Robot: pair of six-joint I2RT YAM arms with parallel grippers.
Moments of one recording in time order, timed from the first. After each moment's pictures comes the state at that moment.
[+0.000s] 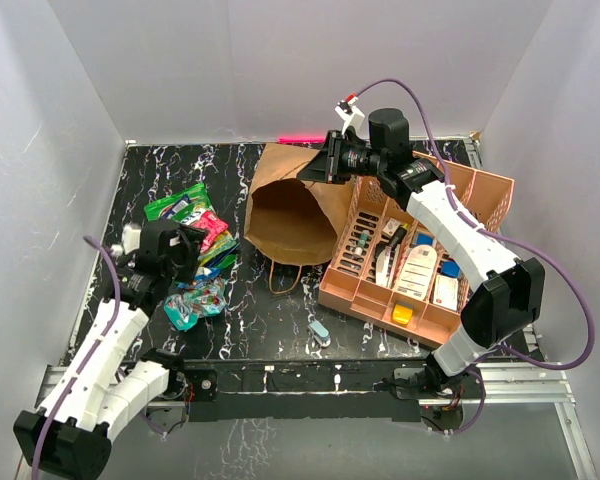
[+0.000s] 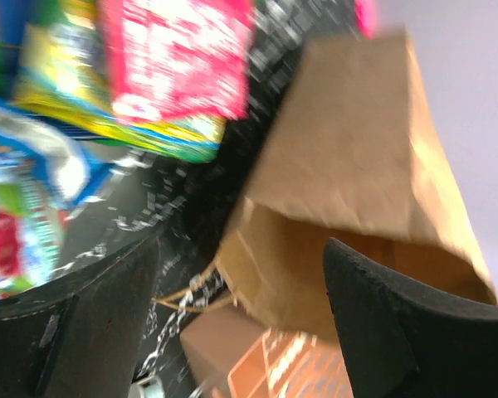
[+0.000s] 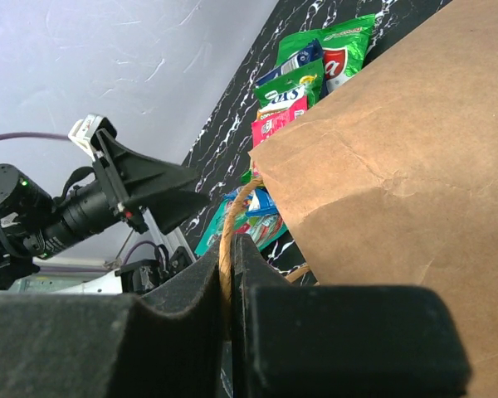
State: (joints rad) left arm -0.29 0.84 0.80 -0.73 -0.28 -1.46; right arm 0.42 1.59 1.56 -0.29 -0.67 0.58
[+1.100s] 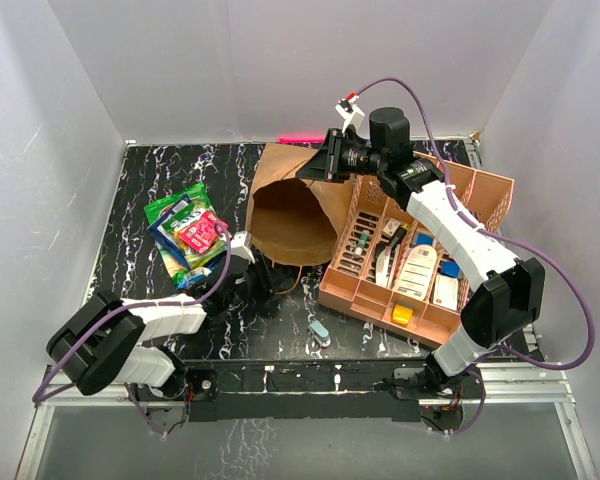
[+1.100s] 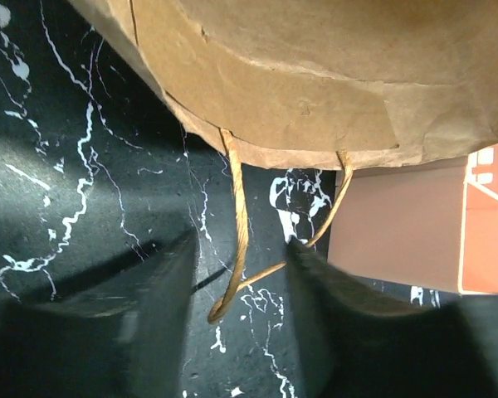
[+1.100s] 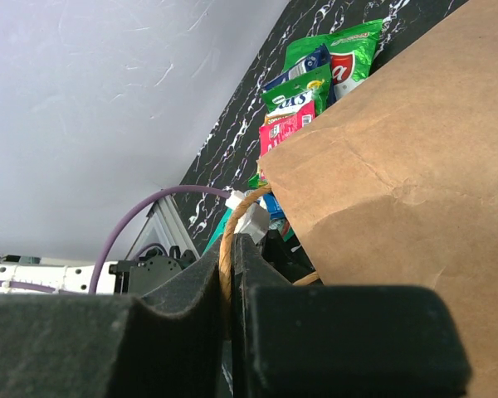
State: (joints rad) left arm -0.71 1.33 0.34 0.49 -0.06 -0.75; right arm 0.42 1.59 1.56 -0.27 -0.68 0.60
